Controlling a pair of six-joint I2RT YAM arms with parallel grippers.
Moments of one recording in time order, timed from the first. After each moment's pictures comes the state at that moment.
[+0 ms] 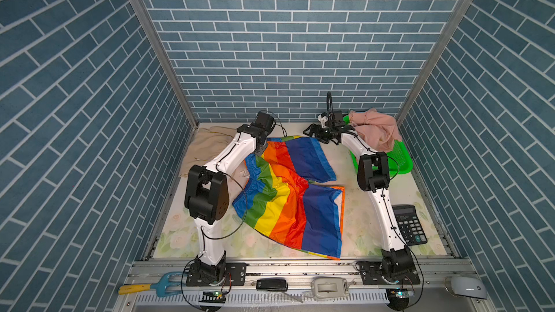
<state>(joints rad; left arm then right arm) -0.38 1.93 1.71 -0.88 -0.48 0.22 0.32 2.71 2.41 -0.46 -0.58 0.52</state>
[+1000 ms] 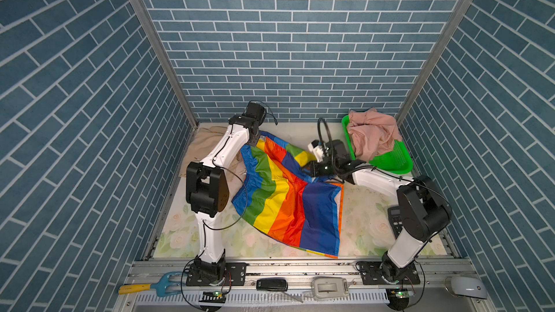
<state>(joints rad) -0.29 2.00 1.86 -0.94 -0.44 0.11 0.61 1.75 1.00 -0.08 -0.53 0.45</state>
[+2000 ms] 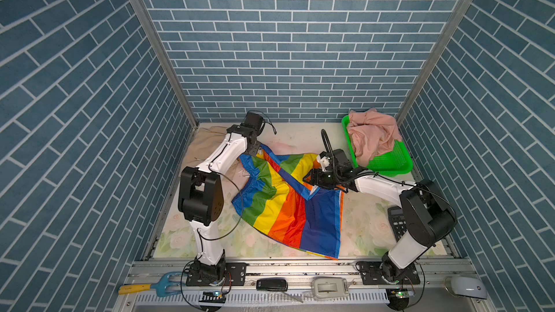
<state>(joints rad) -0.29 1.89 1.65 -0.86 -0.38 0.08 0.60 1.68 0.97 -0.15 -0.42 0.68</state>
